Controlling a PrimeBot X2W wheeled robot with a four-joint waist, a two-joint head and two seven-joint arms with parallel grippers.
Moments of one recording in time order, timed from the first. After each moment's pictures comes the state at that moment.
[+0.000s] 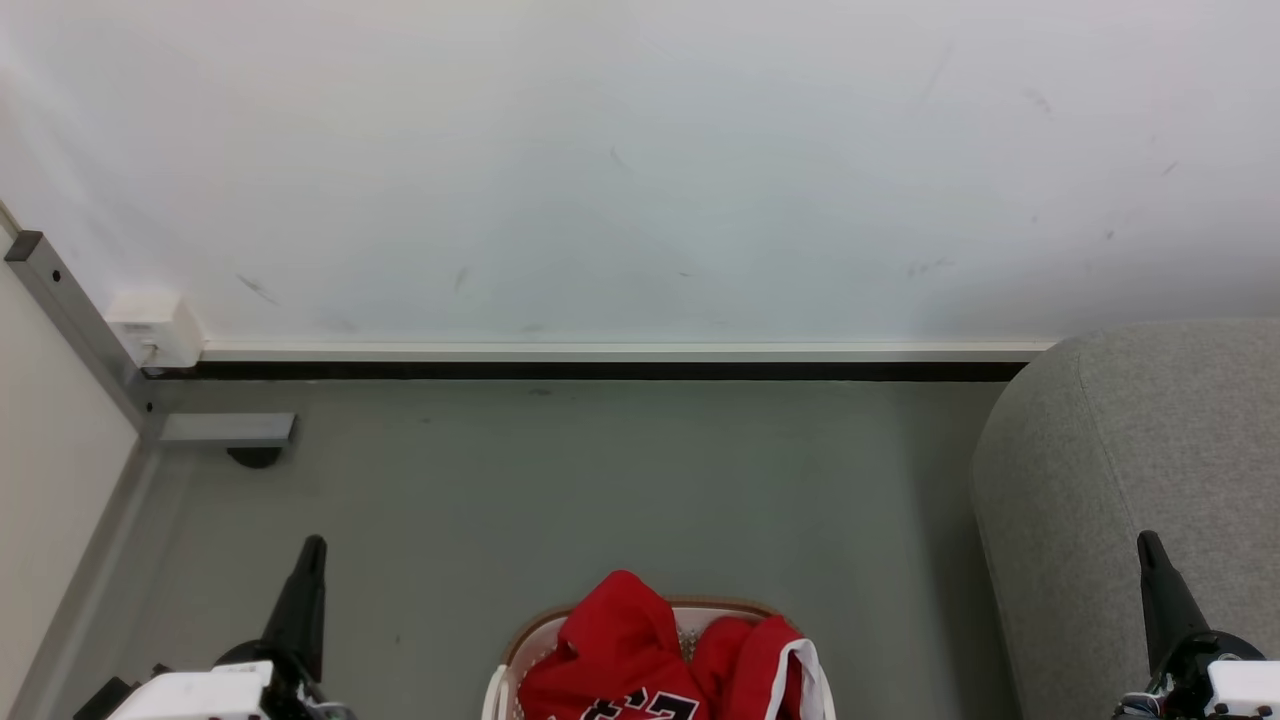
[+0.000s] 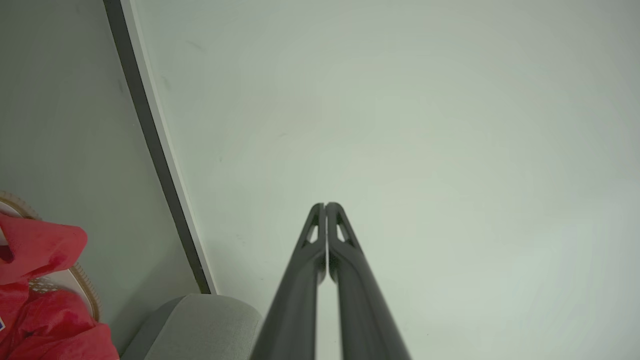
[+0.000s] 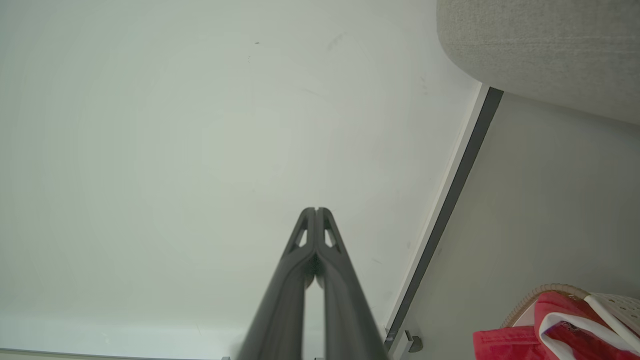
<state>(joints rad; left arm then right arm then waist) -0.11 0.05 0.11 0.25 -1.61 -0.13 0.11 -0.10 -0.05 -0.11 0.25 1.61 0.13 0.11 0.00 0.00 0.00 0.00</state>
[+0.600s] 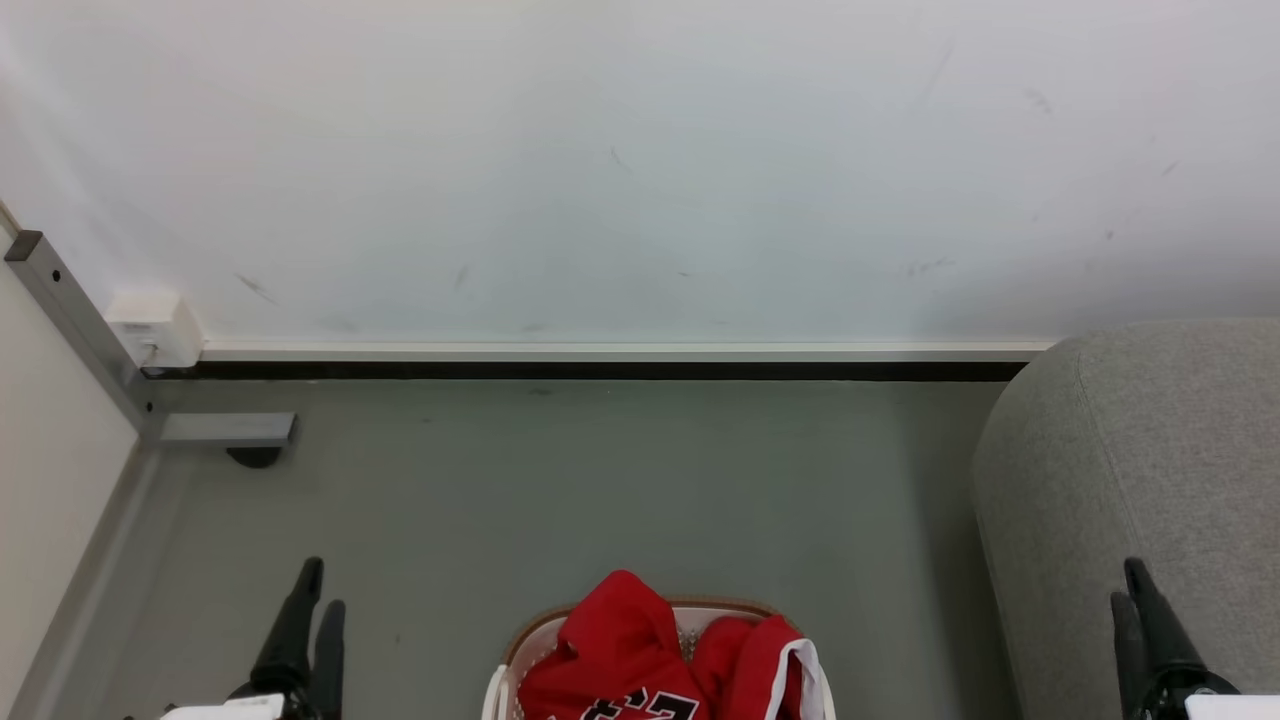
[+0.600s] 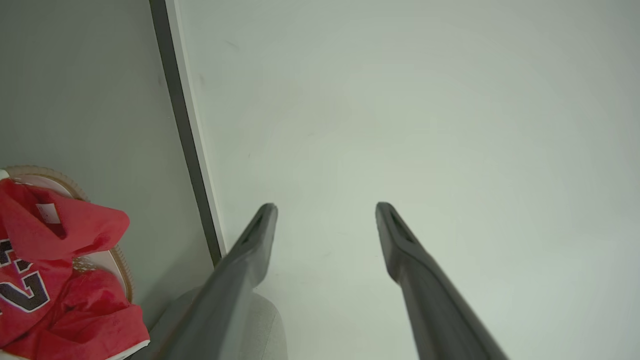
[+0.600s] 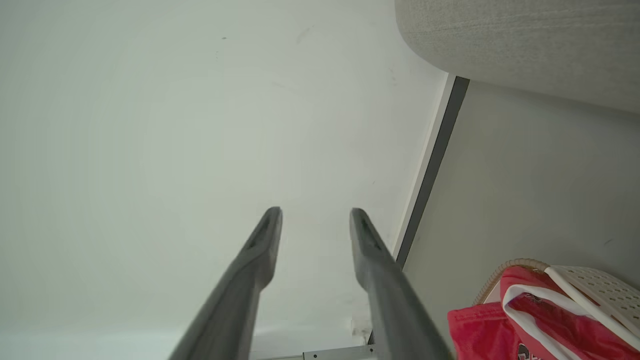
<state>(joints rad) -0.07 0.04 0.11 0.29 -1.60 -0.12 0.11 -0.06 -0.04 -0.10 0.28 1.62 0.13 0.11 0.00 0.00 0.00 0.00</state>
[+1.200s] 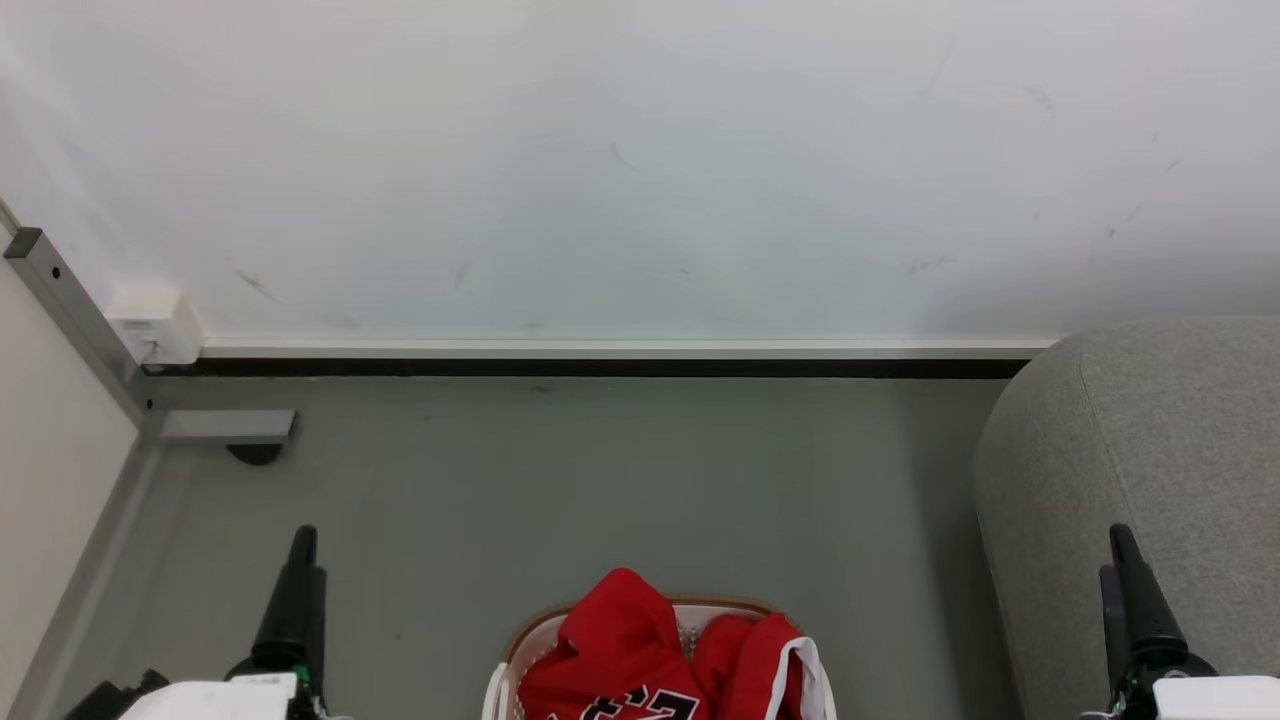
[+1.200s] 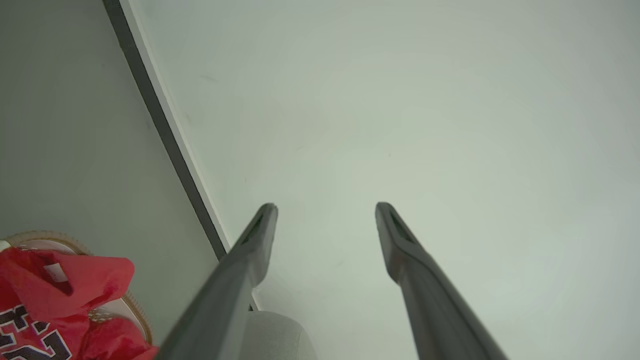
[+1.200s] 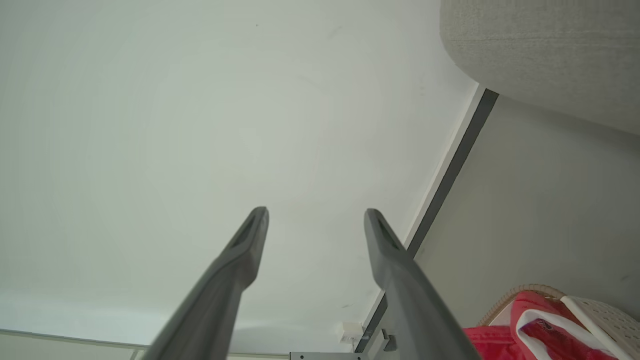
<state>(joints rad) -0.07 0.05 0.08 0.21 -1.46 -0.12 0.02 -0.06 -0.04 -0.03 0.21 1.54 0.13 0.02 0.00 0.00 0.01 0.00</state>
